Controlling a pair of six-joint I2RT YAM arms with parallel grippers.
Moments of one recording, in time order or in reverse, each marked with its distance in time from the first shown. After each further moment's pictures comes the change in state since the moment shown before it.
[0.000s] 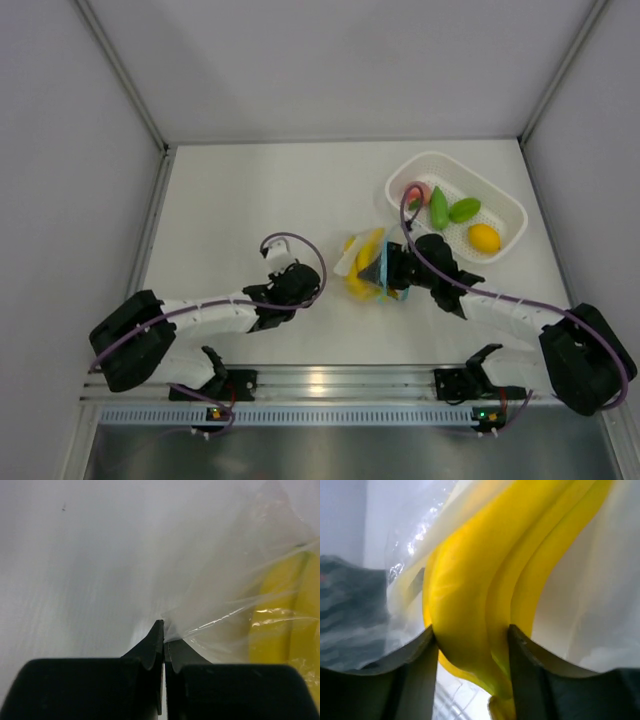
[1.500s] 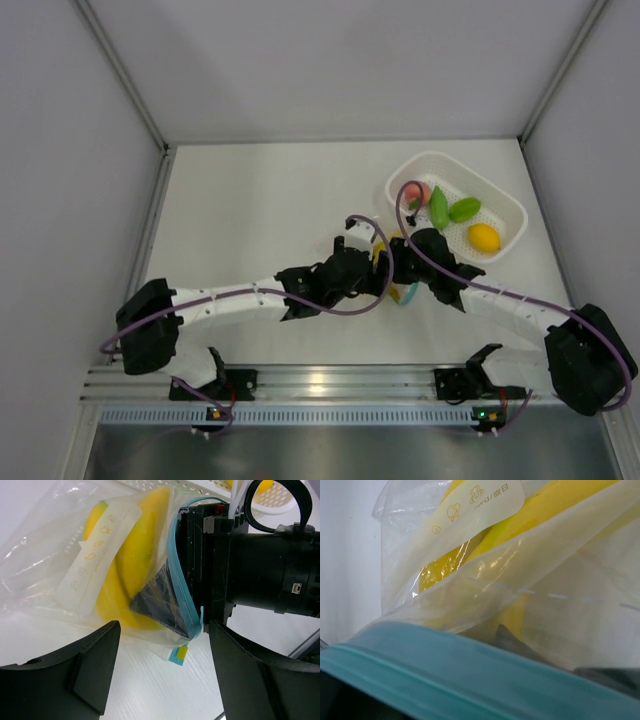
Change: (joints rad) left arm -0.213 0.142 0.456 -0.027 0.219 0.556; right arm 0.024 -0.002 0.085 -0.193 0.210 -0.087
